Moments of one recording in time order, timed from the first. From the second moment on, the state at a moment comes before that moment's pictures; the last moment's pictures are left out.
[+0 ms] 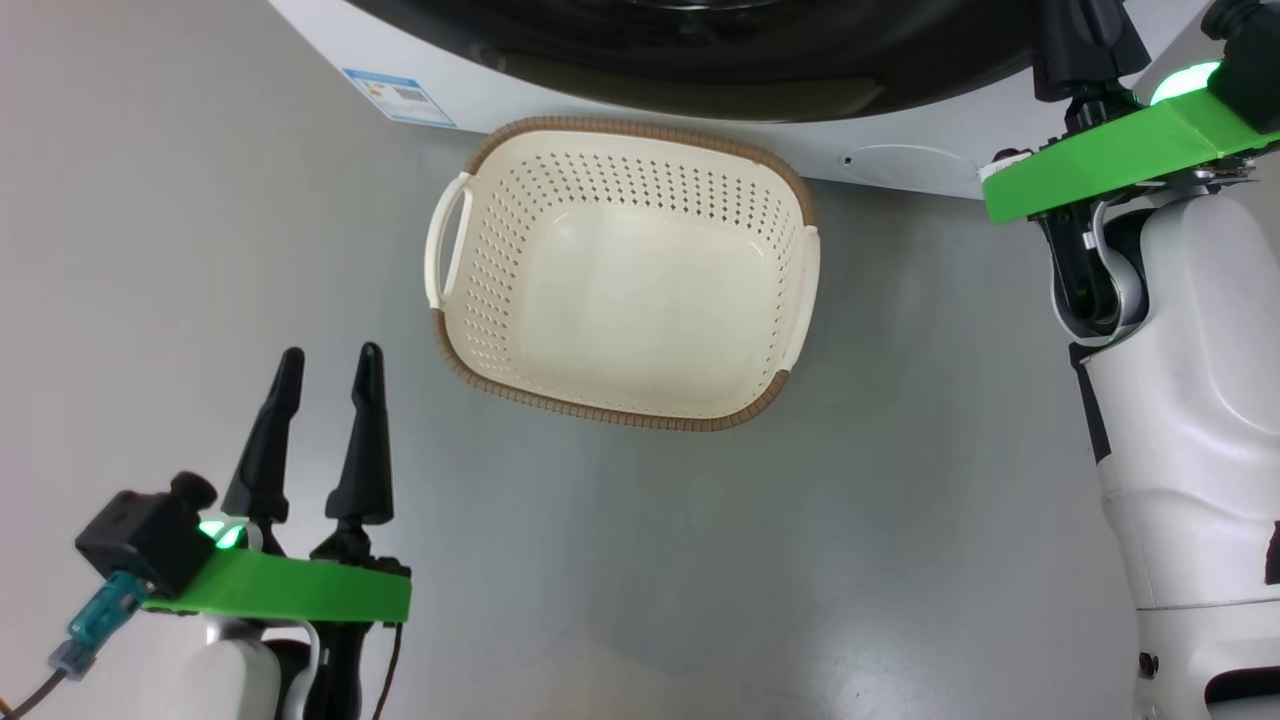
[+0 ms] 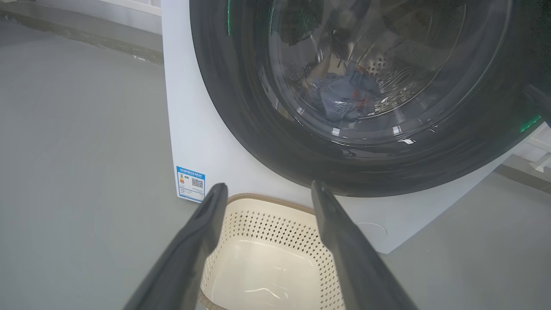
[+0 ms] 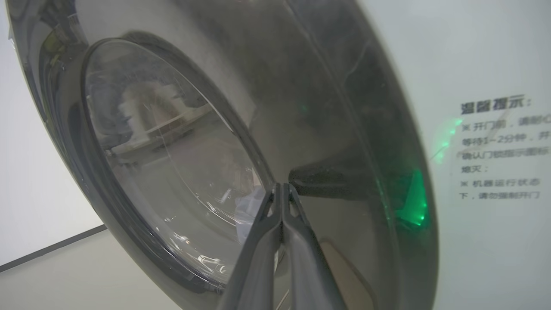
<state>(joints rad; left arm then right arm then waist) -0.23 0.08 -0.15 0.05 -0.52 -0.13 -0.26 -0.91 -0.13 0.05 0.45 0.32 0.13 -0.26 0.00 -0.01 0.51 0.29</state>
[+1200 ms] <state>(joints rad) -0.13 0.16 -0.09 0.18 -0.50 -0.13 -0.26 -0.51 -0.12 0.17 0.46 0.33 0.13 -0.26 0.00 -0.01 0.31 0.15</state>
